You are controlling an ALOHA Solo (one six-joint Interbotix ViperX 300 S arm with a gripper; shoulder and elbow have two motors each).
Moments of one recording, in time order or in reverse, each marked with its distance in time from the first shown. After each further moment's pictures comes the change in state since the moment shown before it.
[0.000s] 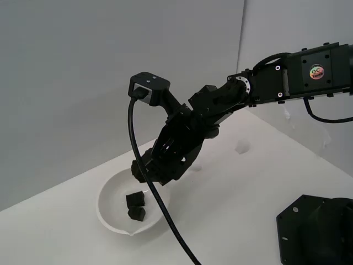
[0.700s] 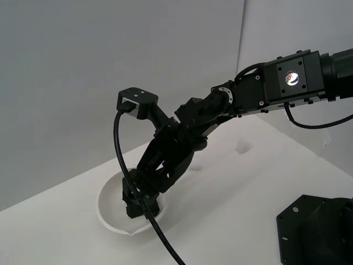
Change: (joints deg) arm -2.8 -4.0 -4.0 -1.0 -1.0 -5.4 -0.1 0.0
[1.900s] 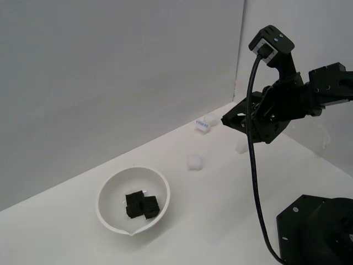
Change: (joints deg) arm 34.2 36.0 36.4 16.1 16.1 9.4 5.4 9.0
